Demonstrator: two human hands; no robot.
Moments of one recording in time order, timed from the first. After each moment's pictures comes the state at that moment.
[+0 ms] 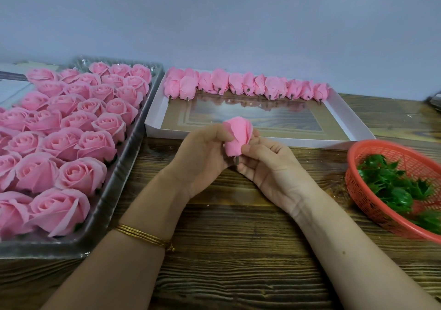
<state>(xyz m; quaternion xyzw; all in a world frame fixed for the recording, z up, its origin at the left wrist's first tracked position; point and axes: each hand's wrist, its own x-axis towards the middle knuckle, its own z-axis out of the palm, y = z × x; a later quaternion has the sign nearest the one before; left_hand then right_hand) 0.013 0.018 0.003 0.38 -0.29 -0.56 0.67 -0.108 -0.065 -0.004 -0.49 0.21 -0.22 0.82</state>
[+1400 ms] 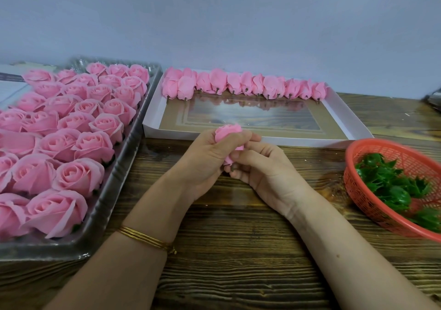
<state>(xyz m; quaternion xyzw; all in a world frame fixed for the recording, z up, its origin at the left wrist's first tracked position) 0.003 0.016 0.000 0.51 -0.34 -0.48 0.63 -0.108 -0.064 -0.009 -0.54 0.18 -0.18 0.80</state>
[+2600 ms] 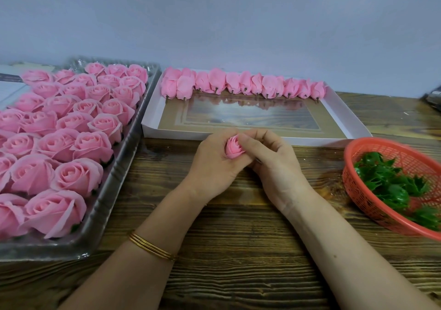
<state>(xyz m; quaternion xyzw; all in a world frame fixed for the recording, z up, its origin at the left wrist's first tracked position) -0.006 0.006 -0.018 0.62 -0.48 -0.22 0.58 -0.106 -0.062 -0.009 -0.52 0.24 -0.33 0.75</state>
